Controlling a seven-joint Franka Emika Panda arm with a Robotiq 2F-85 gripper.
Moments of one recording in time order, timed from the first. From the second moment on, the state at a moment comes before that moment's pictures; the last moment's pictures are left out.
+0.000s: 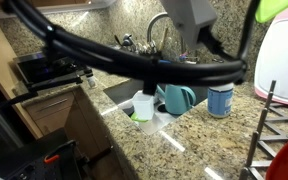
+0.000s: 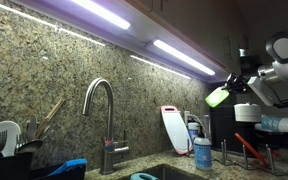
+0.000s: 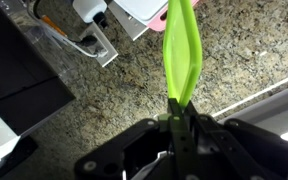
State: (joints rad) arm -0.40 -0.17 -0.22 -2.34 2.60 2.65 -2.10
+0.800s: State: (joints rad) arm -0.41 -0.11 -0.25 -2.32 2.60 2.66 -2.10
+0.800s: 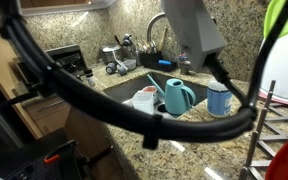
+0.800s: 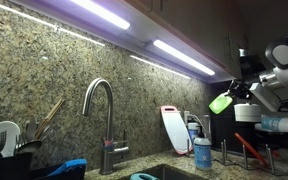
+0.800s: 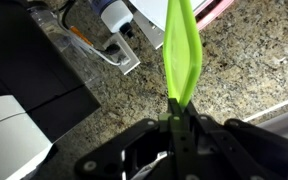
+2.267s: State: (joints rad) arm -0.37 -0.06 -0.27 -2.34 2.60 2.66 -2.12
